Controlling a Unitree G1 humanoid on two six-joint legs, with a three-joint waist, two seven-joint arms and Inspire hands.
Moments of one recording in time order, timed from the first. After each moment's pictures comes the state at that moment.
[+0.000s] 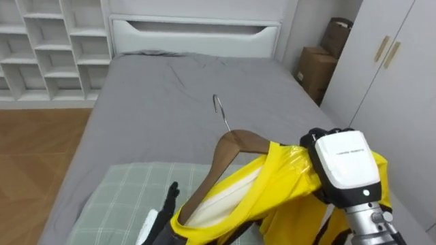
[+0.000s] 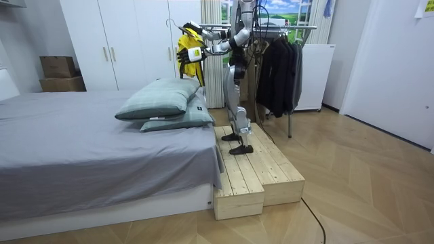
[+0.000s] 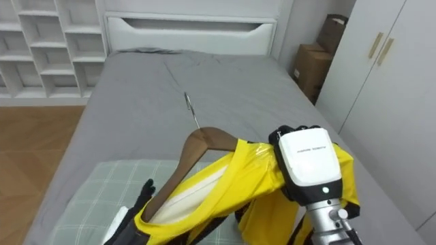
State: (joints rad) left arm 0.11 0.13 -0.20 0.37 0.23 -0.24 0.01; right arm -0.14 -0.33 0.00 0.35 -1.32 -0.26 -0.67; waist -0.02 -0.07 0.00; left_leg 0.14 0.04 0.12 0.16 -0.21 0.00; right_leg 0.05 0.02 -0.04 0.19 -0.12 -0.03
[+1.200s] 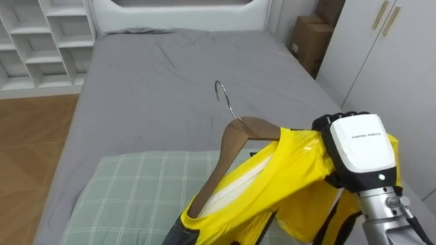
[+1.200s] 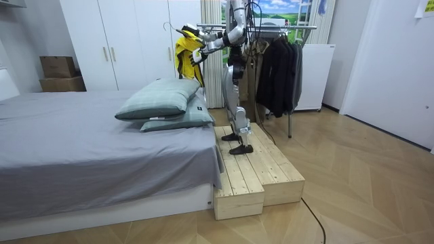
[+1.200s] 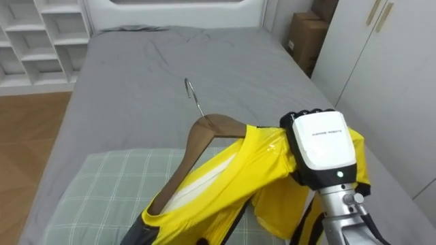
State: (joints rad) left arm 0.11 0.30 -0.40 0.15 0.07 -0.08 -0.45; right arm -0.17 -0.40 0.01 0.33 -1.21 -0.26 -0.63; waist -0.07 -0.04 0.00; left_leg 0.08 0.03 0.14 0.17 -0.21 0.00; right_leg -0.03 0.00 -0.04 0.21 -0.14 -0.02
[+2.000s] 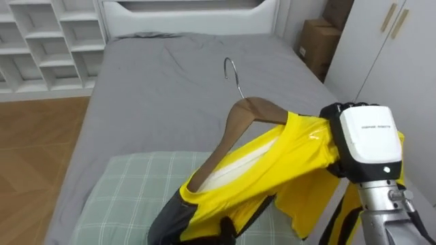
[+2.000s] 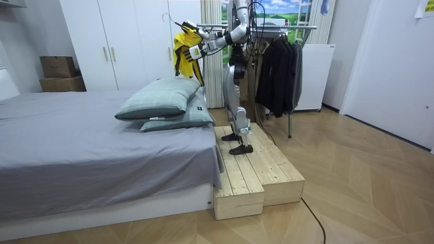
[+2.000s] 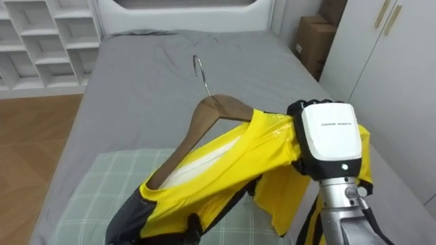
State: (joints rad) left arm 0.09 0.29 -0.32 0.15 -0.39 -0.05 -0.35; right arm -0.20 -0.40 0.05 0.33 -1.07 -0.17 -0.70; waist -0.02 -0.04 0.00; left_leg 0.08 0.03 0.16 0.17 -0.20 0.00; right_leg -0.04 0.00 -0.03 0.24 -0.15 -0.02
